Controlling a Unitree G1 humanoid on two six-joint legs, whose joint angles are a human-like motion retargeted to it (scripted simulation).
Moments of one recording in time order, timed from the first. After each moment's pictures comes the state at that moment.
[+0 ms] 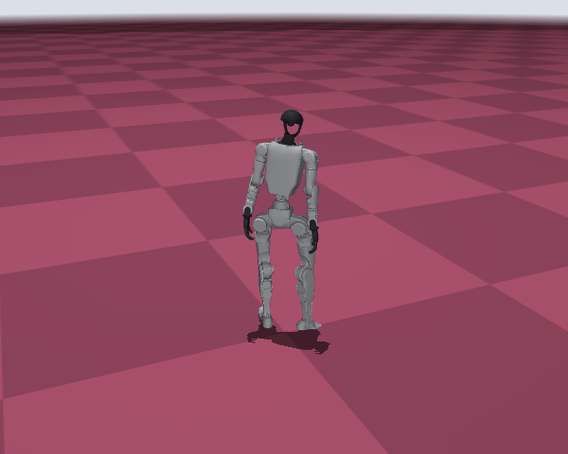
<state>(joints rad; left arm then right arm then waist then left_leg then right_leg) -0.01 0.10 0.21 1.69 0.02 0.13 -0.18 0.07 -0.15 -0.28 1.45 -0.56 0.15 -0.10 -0.13 0.07 0.14 -0.05 0.04 0.44 0.04 -0.19 0.07 -0.07 -0.22 -0.51 0.11 0.27 0.05</state>
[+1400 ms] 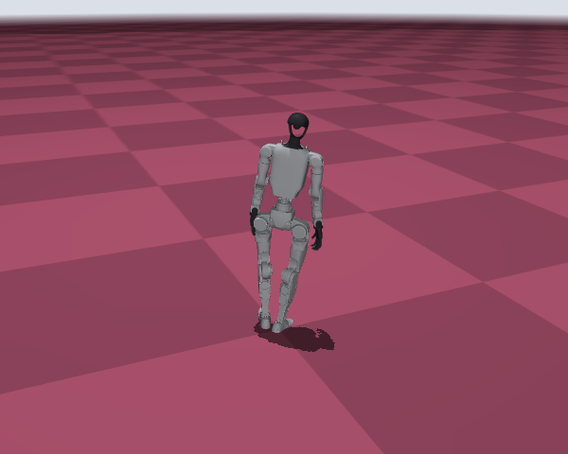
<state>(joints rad) -0.08 0.06 0.17 1.48 -0.10 0.05 -0.07 -0.04 -0.14 -0.12 1.37 -0.61 0.03 -0.03 0.00 0.03 0.09 0.00 -0.07 0.36 0.03 -0.21 0.06 0.01 -0.01 -0.31 0.06 -0.03 -0.09</state>
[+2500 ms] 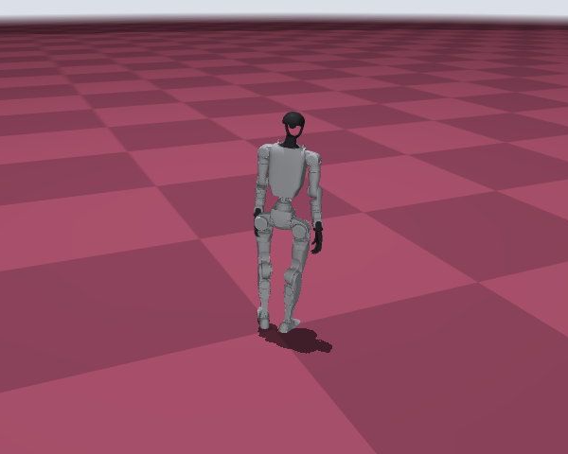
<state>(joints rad) -0.11 0.03 0.11 1.56 -0.04 0.10 0.00 0.08 -0.16 -0.17 1.46 -0.73 0.08 0.00 -0.02 -0.01 0.05 0.03 -0.04 0.43 0.03 -0.24 0.04 0.01 -0.04 -0.25 0.01 0.05 -0.04</state>
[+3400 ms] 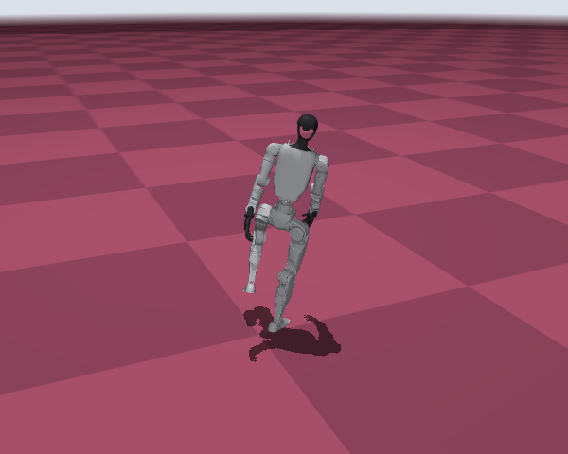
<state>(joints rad) 0.19 0.05 0.12 1.70 0.09 0.23 -0.16 -0.45 -0.06 -0.06 1.33 -0.42 0.02 0.20 0.16 0.04 0.23 -0.60 0.31 0.29 1.30 -0.10 -0.01 0.08 -0.05 -0.19 0.03 0.03 -0.14</state>
